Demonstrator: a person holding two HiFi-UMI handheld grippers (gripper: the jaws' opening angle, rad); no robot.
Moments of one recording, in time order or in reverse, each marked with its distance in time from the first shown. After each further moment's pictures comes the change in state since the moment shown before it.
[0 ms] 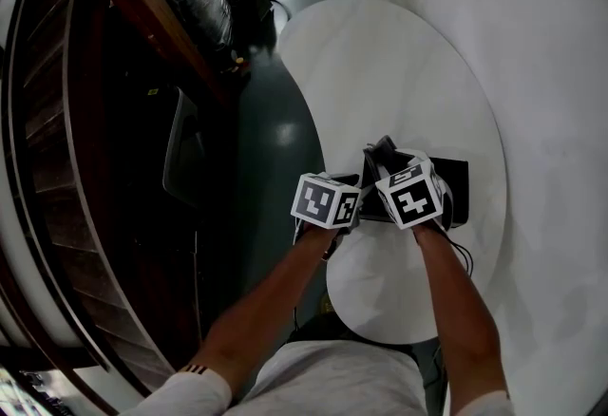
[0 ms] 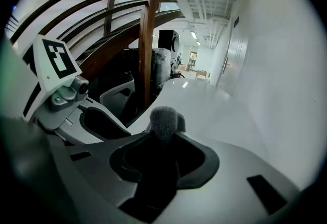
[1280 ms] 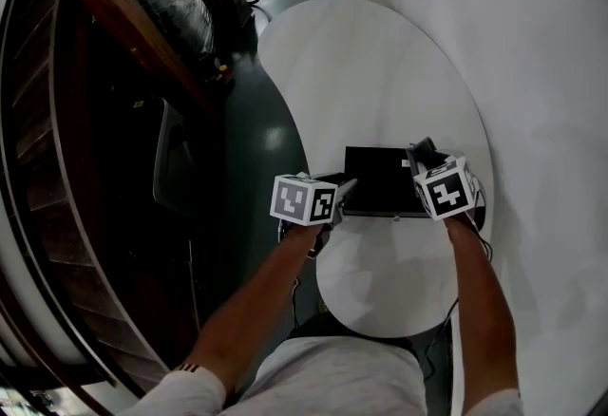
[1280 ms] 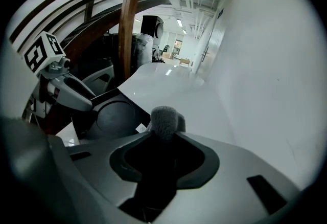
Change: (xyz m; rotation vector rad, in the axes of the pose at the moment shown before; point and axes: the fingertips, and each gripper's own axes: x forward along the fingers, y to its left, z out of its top) left arm -0.002 0.002 0.002 -0.046 -0.031 -0.038; right arm -0.050 -0.094 -0.072 0.038 0.162 -0.190
